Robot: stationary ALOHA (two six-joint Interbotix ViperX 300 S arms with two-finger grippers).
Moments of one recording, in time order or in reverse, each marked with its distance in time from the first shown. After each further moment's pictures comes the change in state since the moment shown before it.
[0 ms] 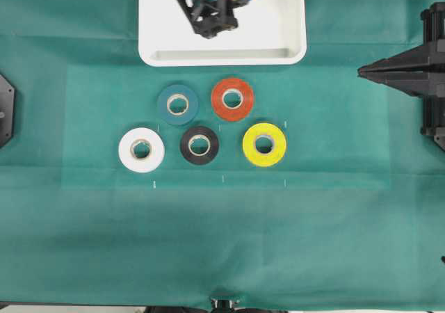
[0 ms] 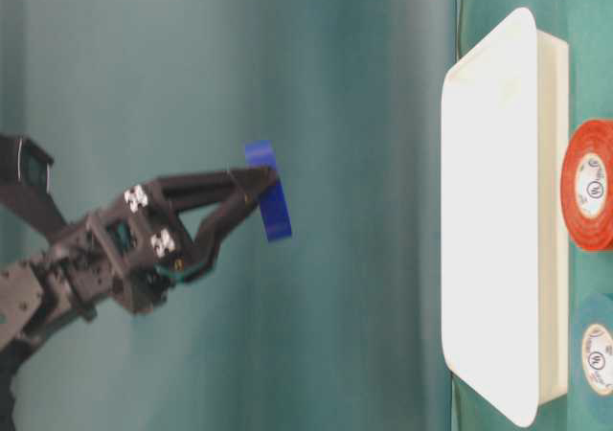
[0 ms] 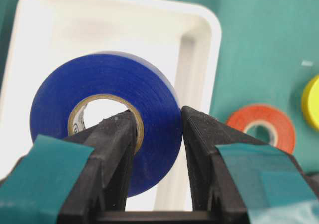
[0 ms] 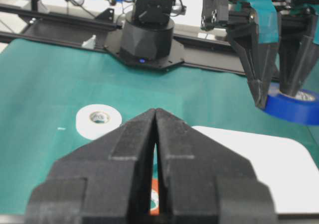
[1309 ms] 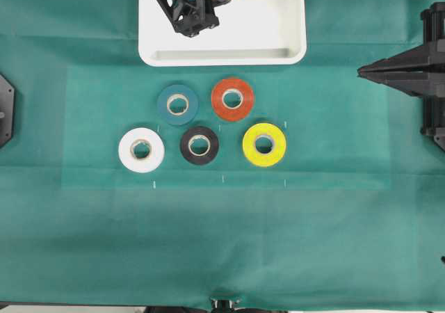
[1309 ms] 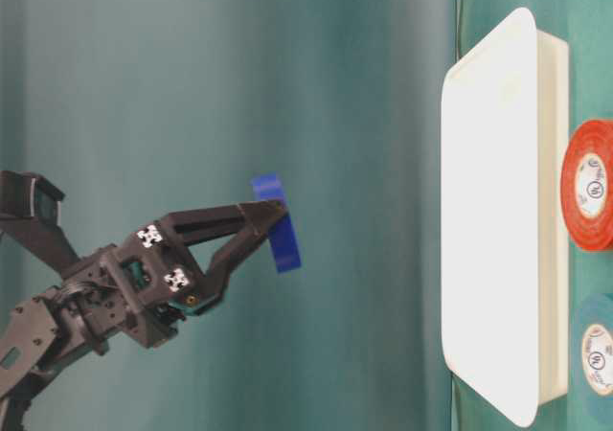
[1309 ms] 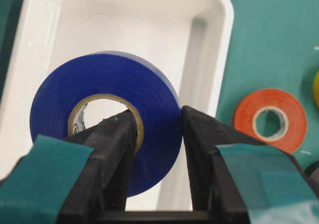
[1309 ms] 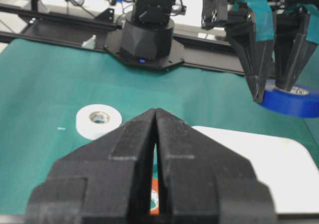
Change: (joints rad) left arm 0.018 -0.049 0.098 -0.002 -0.051 0.000; right arm 0.000 0.000 0.000 0.000 0.000 0.000
